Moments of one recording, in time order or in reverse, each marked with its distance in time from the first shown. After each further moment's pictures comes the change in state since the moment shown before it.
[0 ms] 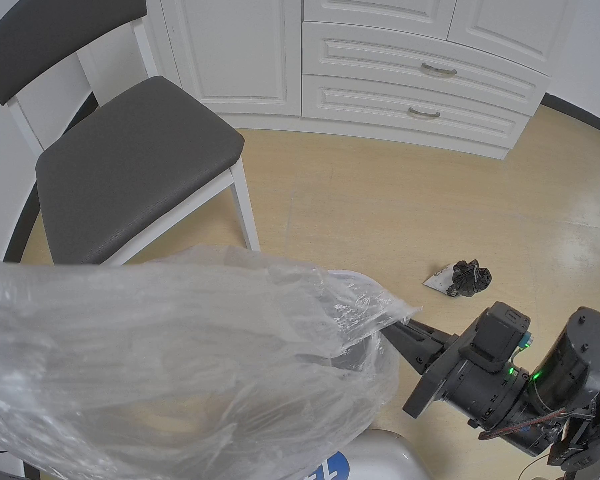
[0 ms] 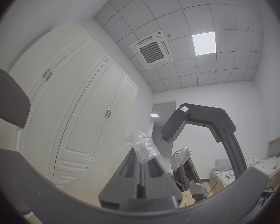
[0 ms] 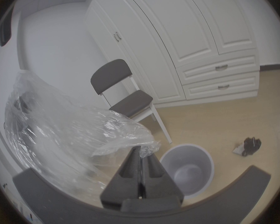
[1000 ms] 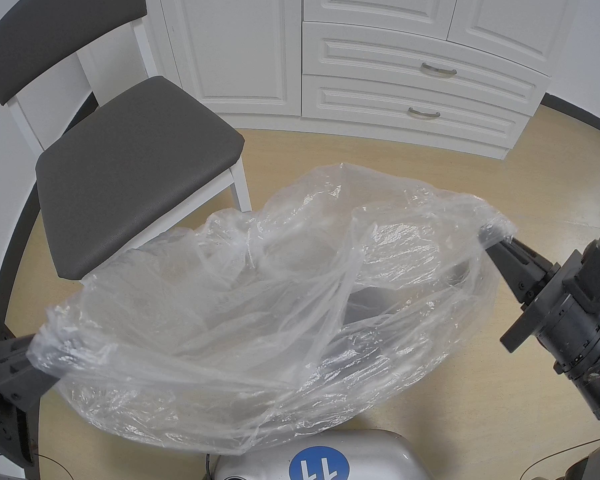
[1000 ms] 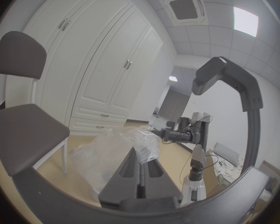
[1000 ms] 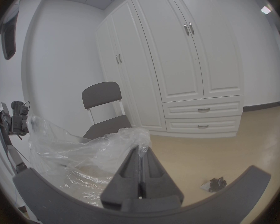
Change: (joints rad) left arm 0.070 -0.068 -0.142 0.769 0.081 0.011; right arm -0.076 -0.313 -0.031 0.126 -0.103 -0.285
